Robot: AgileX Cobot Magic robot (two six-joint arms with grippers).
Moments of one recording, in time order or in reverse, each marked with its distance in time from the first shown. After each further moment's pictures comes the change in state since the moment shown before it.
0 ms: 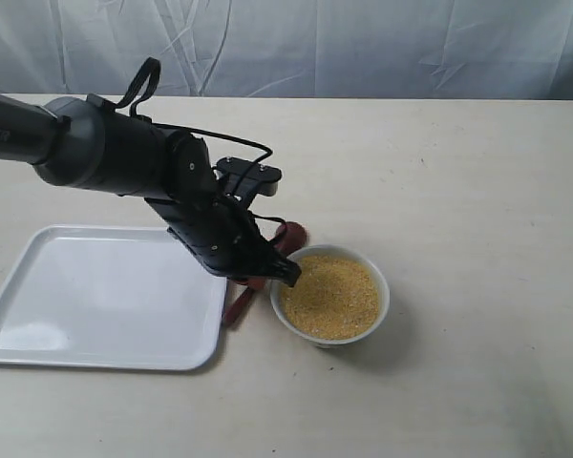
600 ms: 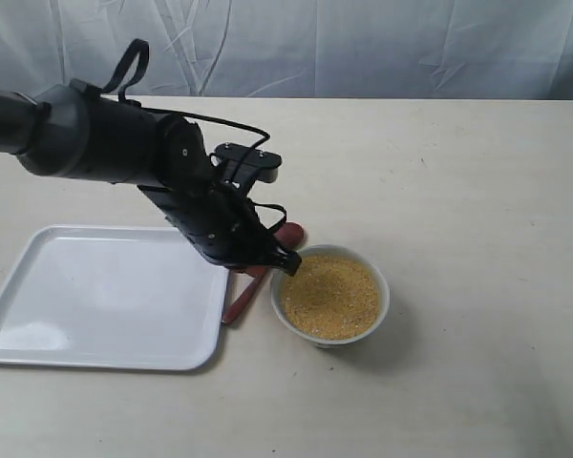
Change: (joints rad) left arm 0.000 -0.053 -0.004 0.006 0.019 0.002; right arm 0.000 0.000 0.000 0.000 0.000 -0.002
